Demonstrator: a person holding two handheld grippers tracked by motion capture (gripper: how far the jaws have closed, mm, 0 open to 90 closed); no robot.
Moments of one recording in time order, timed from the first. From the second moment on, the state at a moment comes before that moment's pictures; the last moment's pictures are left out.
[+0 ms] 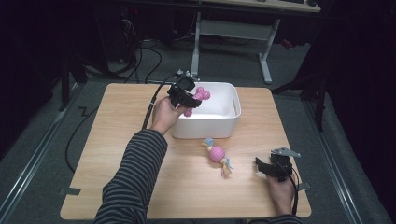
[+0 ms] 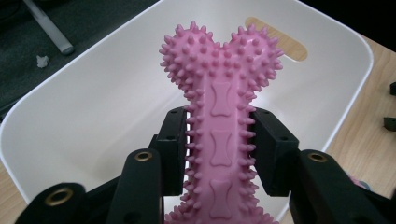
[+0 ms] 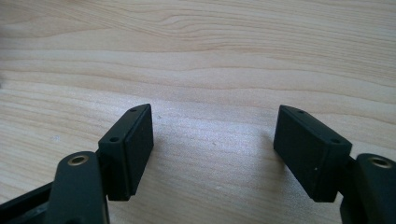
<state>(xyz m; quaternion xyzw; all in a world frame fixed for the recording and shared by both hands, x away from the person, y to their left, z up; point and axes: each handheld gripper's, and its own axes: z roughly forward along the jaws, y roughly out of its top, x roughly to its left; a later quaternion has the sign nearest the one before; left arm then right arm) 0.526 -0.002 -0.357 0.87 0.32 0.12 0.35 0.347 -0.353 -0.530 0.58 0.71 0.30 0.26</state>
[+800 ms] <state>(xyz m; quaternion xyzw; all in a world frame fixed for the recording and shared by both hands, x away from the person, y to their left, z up) 0.534 -0.011 -0.374 0.88 0.32 0.13 0.32 0.346 -0.353 -0.530 0.58 0.71 0.30 0.26</state>
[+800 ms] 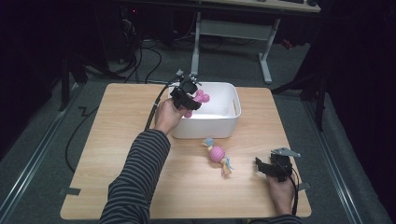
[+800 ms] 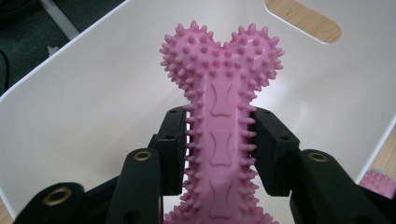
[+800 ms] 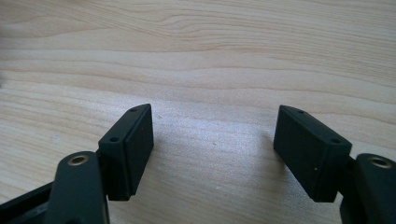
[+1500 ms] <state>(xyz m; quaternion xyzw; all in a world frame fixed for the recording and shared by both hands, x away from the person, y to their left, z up) 0.536 -0.018 -0.388 0.89 0.32 0.13 0.29 0.346 -0.353 -0.530 0.58 0.71 0.30 0.26</state>
